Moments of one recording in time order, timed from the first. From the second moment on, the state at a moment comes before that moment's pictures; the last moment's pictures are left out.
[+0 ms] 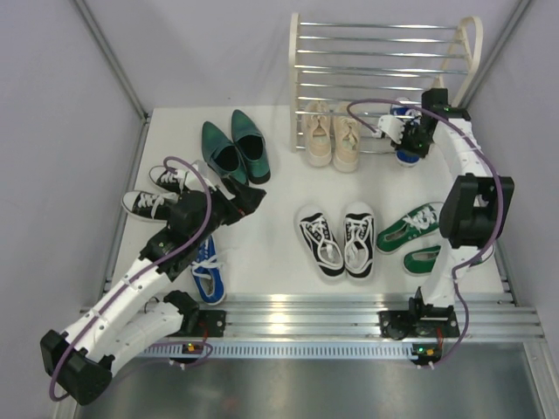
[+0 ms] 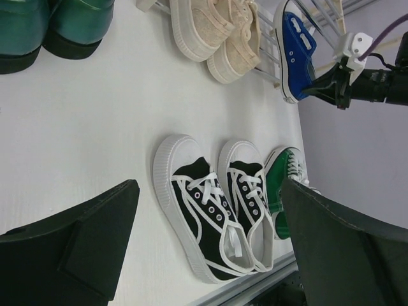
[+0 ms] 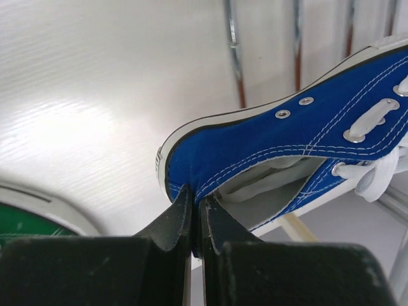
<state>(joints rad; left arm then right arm) -0.57 0.78 0.68 -0.17 -0.10 -0.89 -0.03 1.91 1.74 -0.97 -0.25 -1.34</state>
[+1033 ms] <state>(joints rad) -0.57 0.79 0.68 -0.19 -0.09 -0.89 -0.03 2.10 1.76 -0.66 -0.10 -1.36</state>
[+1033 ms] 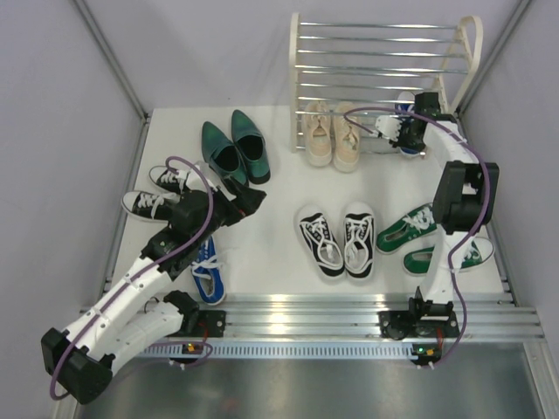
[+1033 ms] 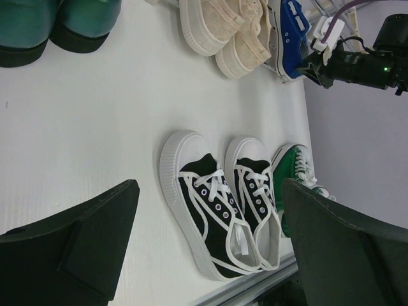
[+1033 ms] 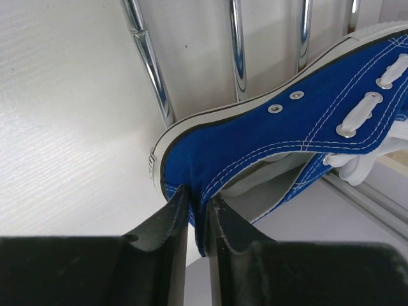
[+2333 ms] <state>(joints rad) -0.56 0.74 0.72 -0.48 -0.24 -0.95 -0.06 1.66 1.52 -0.82 -0.41 -1.21</state>
